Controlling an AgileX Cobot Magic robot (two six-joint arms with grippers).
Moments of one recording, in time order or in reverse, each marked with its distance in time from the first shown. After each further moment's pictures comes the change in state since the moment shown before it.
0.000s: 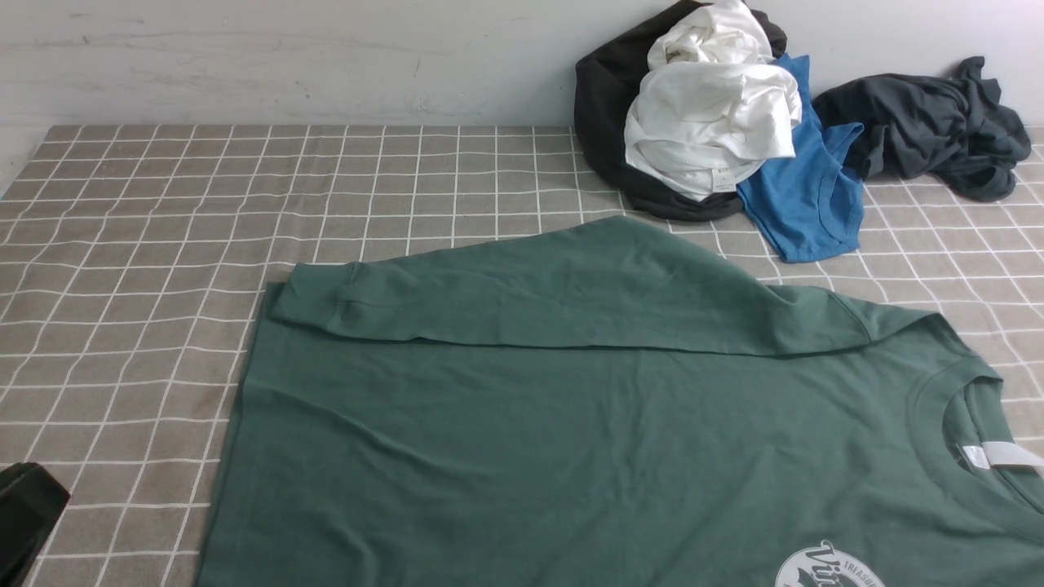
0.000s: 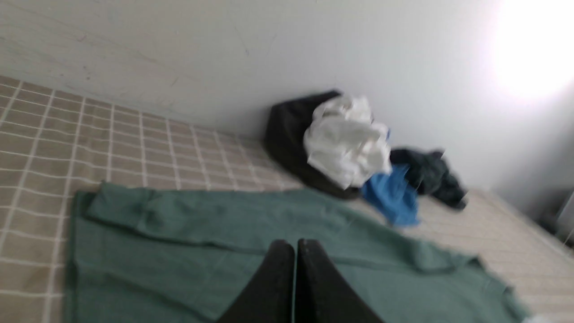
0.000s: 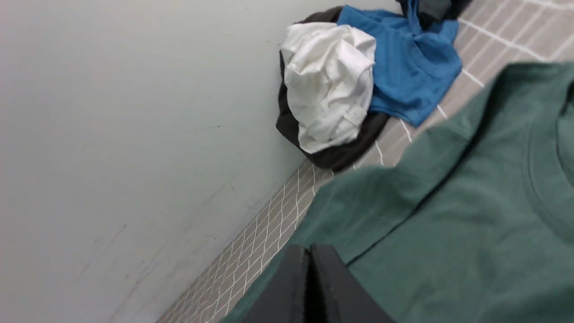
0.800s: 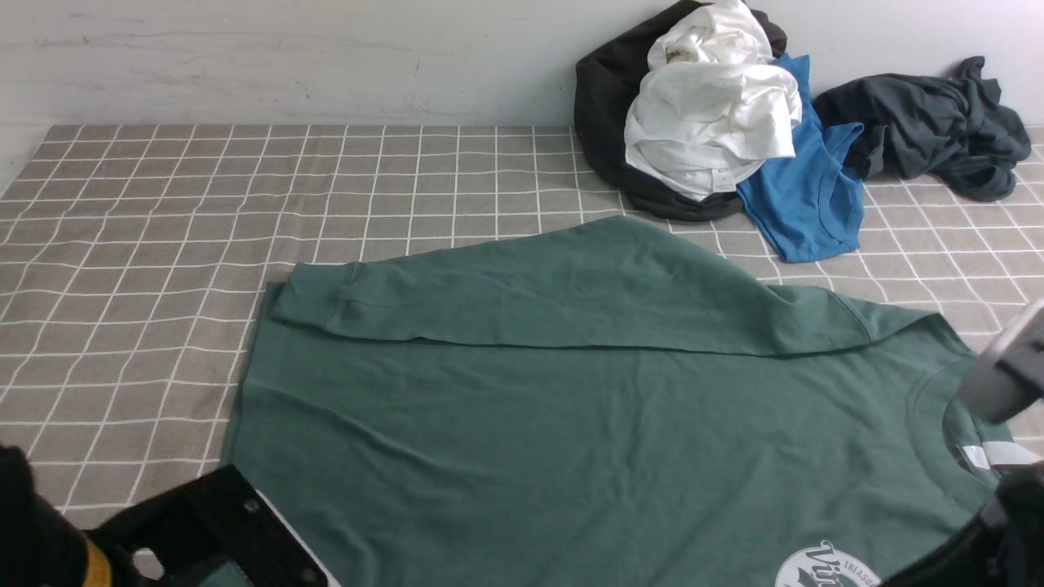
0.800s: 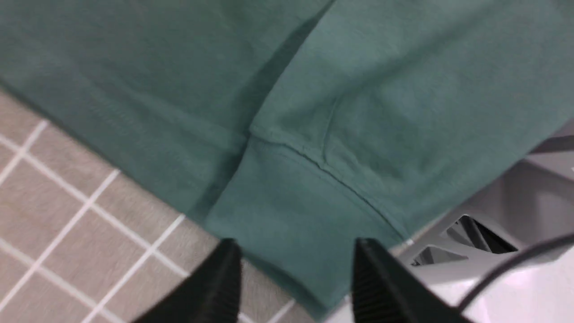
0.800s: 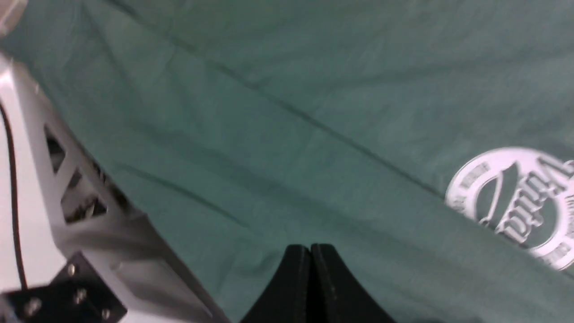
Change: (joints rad) right arm 0.371 0.976 -0.736 -0.458 0.923 -0.435; left arm -0.527 1.004 -0.288 0.600 0.563 0.016
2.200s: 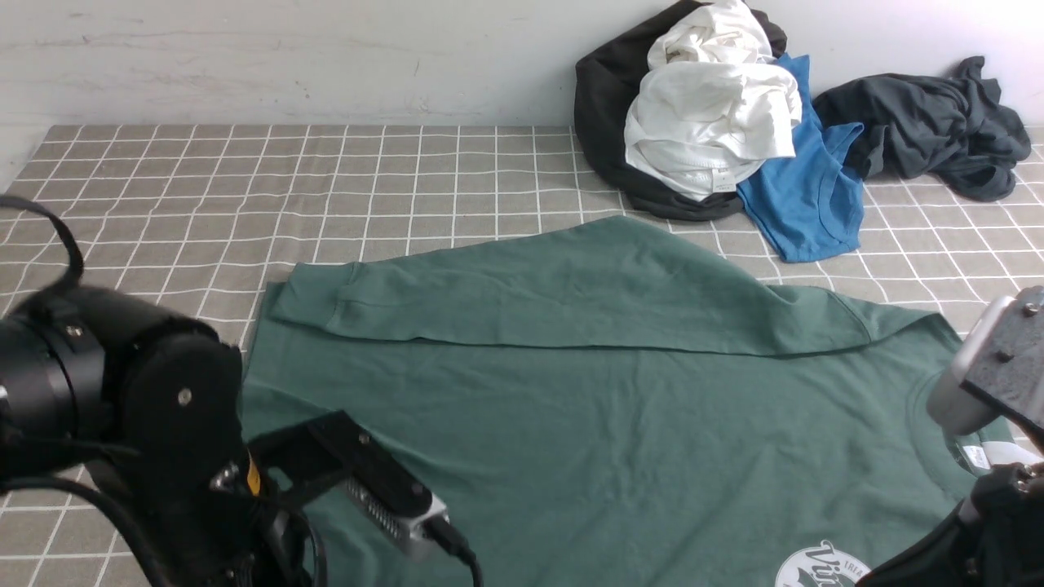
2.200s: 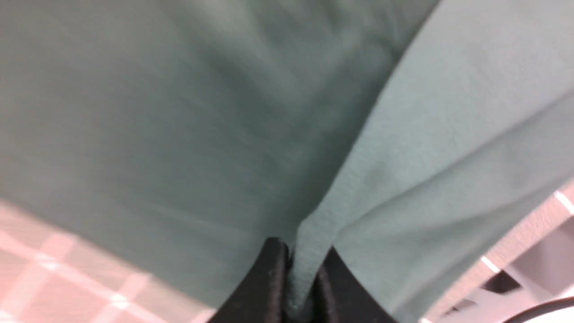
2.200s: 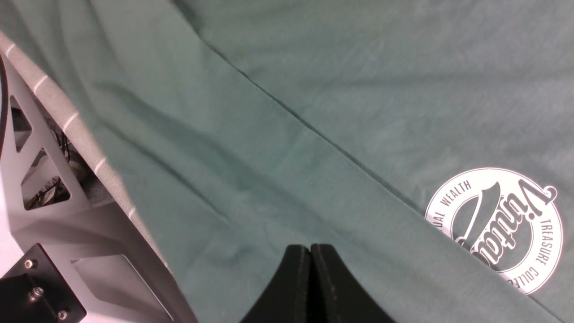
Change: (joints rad) right arm 0.057 0.003 0.000 -0.051 -0.084 0.000; left arm -0.004 0.285 -0.221 0.014 -0.010 0.010
